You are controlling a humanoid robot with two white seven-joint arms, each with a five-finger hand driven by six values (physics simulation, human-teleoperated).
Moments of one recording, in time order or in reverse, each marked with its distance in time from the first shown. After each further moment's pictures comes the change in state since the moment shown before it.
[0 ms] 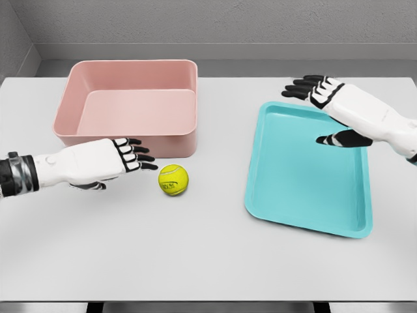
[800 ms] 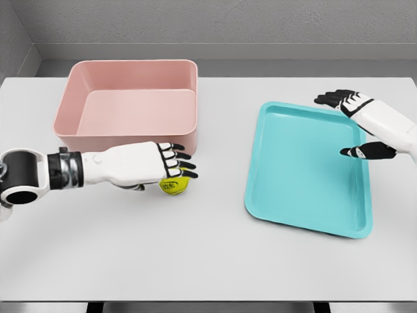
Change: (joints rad) left arm -0.160 -0.131 -0.187 0.026 -0.013 0.000 -0.019; right arm 0.103 0.011 -0.114 0.100 -0.004 0.000 0.004
